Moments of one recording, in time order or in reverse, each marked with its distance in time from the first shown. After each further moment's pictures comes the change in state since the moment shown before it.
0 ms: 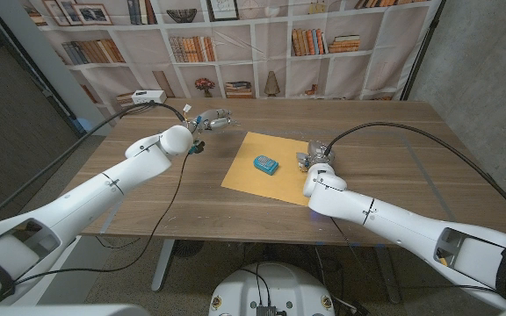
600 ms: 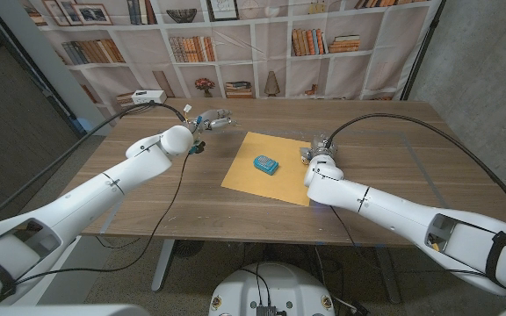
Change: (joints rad) left arm 0.000 -0.004 0.001 0.001 0.000 0.000 0.003; left_hand 0.000 0.000 0.000 0.000 0.000 0.000 0.000 0.000 0.000 0.000 0.000 0.000 0.000 -0.004 -0.004 0.000 0.000 -0.002 0.002 0.000 0.000; right arm 0.115 0.031 -0.069 0.128 -0.013 -0.036 0.108; right_hand -0.045 -0.010 -0.031 0.003 -0.010 0.085 0.004 0.033 0.000 -0.101 0.013 -0.031 0.005 -0.097 0.039 -0.035 0.002 -0.083 0.008 -0.051 0.001
